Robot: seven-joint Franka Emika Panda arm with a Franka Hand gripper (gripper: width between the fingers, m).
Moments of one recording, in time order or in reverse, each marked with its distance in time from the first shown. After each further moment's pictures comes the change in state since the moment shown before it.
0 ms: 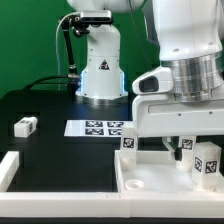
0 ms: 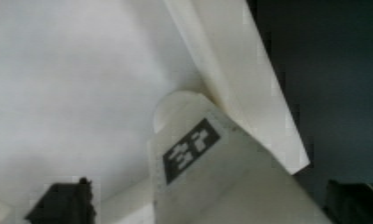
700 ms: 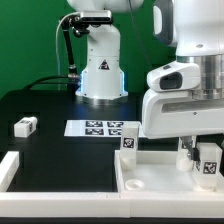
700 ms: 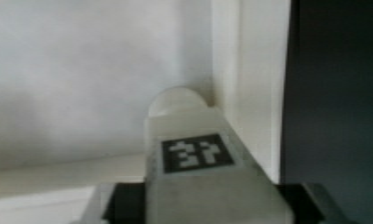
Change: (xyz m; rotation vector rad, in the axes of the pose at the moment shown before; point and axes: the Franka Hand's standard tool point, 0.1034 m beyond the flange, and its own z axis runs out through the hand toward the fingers) arm -0.002 -0.007 0.001 -0.070 0.019 -0.129
